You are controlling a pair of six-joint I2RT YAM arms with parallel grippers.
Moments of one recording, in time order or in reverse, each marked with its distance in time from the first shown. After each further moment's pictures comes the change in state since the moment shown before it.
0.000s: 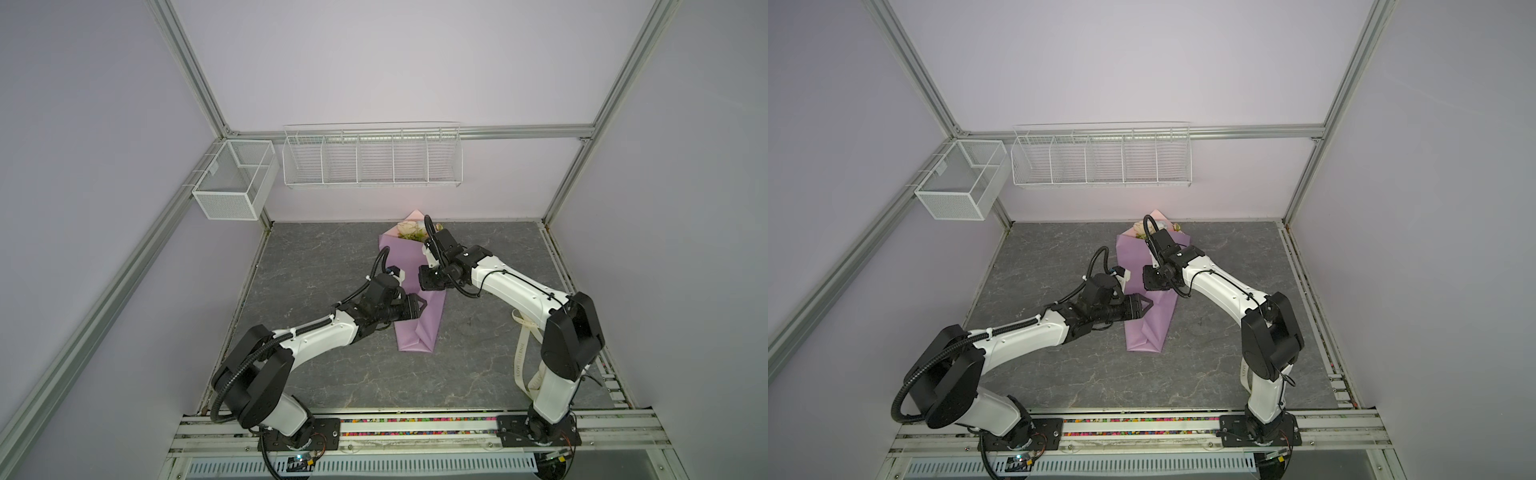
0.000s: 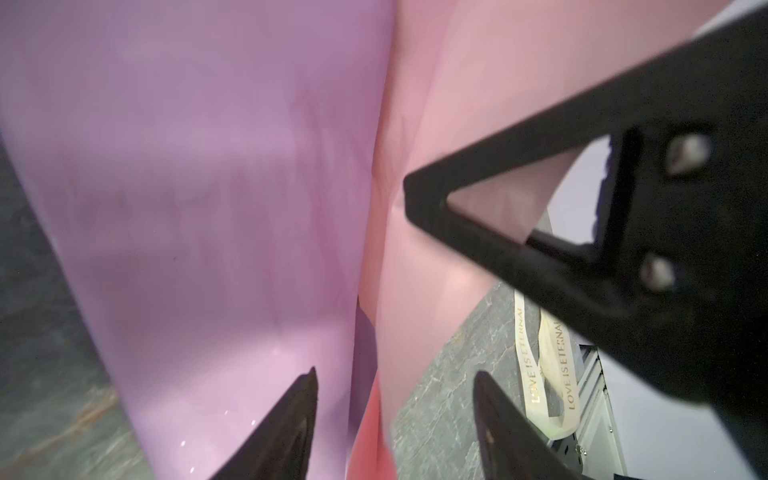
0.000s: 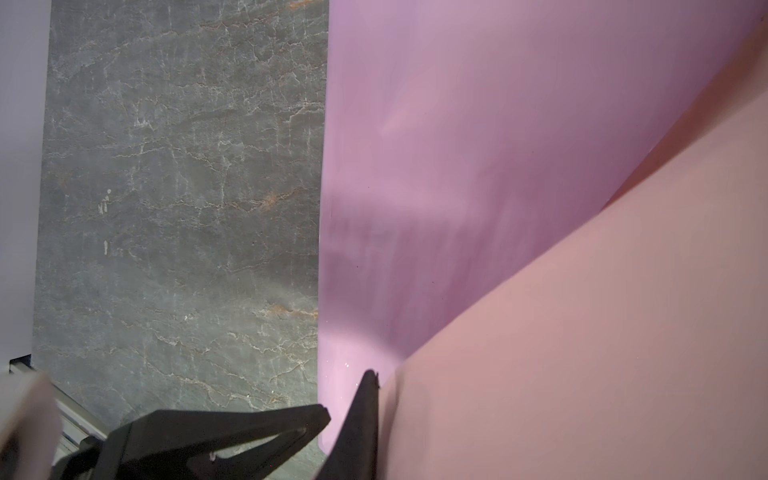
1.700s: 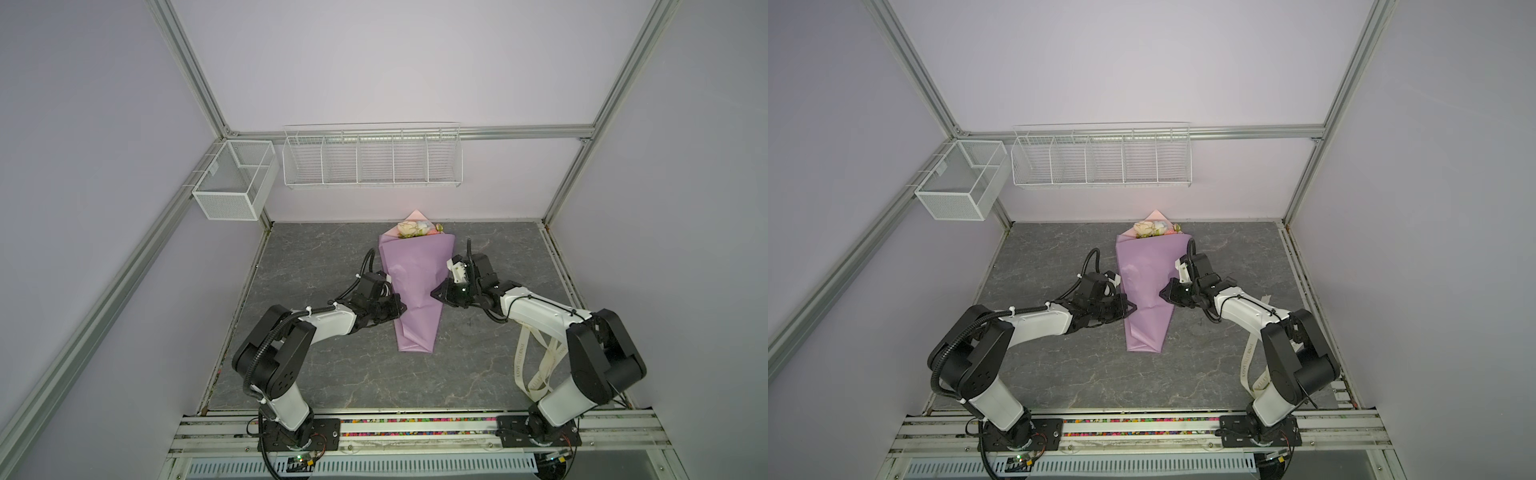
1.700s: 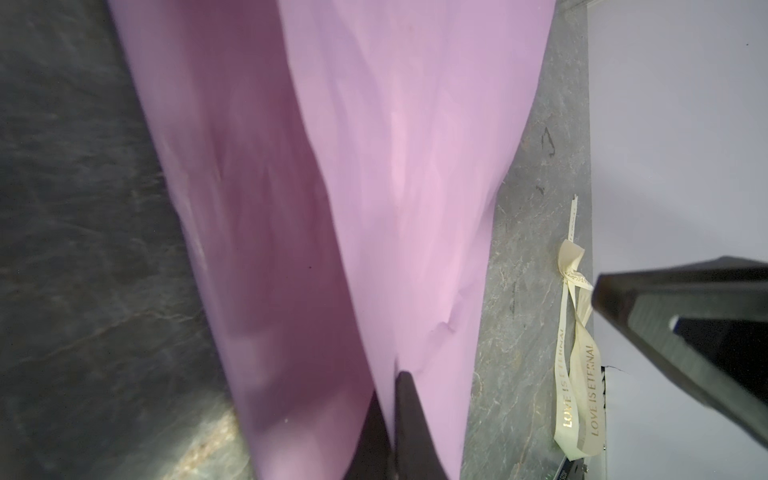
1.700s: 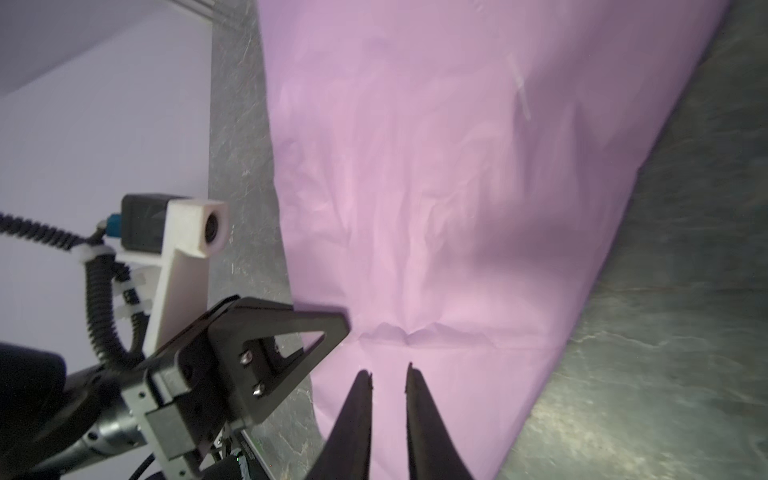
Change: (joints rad) left arm 0.160 0.145 -0.066 0.078 0.143 -0.042; right arm -0.147 -0.219 -0.605 0.627 -0.349 0.212
